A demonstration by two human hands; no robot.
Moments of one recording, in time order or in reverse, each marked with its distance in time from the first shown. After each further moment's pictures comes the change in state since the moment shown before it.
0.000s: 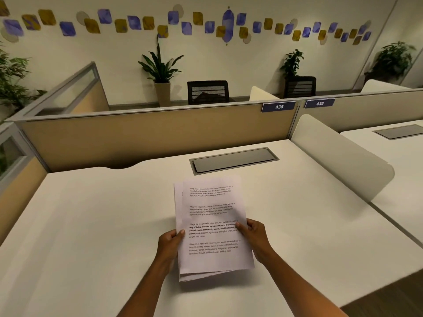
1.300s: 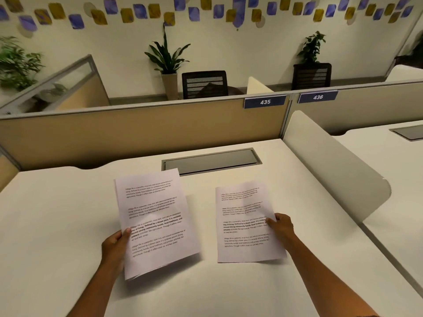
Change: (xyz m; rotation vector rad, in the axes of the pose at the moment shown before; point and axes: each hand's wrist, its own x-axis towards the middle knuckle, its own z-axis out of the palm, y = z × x) left_hand 0.027 0.017 0.087 0.004 0.475 0.056; right_hand 0.170 -0.010 -0.254 -0.448 0.163 0.162
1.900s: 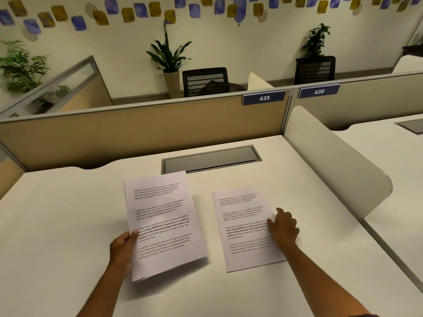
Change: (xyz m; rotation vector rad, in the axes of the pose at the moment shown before) left_hand -0.018 -0.008 0.019 -0.024 -0.032 -0.022; right_hand -0.011 0.006 0.002 -0.604 0.150 -0.070
